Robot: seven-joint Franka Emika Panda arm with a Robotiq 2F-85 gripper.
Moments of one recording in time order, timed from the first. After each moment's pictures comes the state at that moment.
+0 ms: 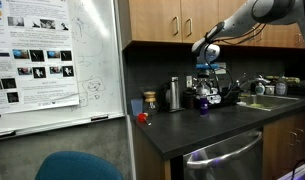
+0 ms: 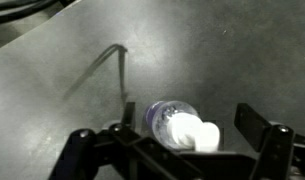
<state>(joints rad) -0.03 0.31 -0.06 -1.69 0.28 1.67 0.41</state>
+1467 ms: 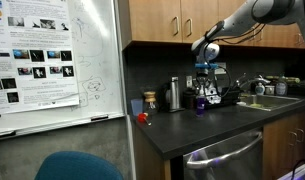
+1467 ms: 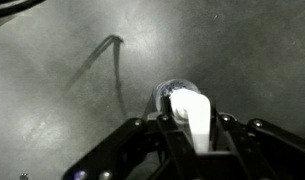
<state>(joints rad) -0.03 0.31 -0.06 -1.67 0.28 1.72 0.42</state>
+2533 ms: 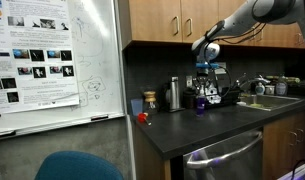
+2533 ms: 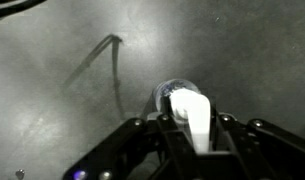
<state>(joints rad) -0.03 0.31 -0.06 -1.67 0.29 1.72 0.38</state>
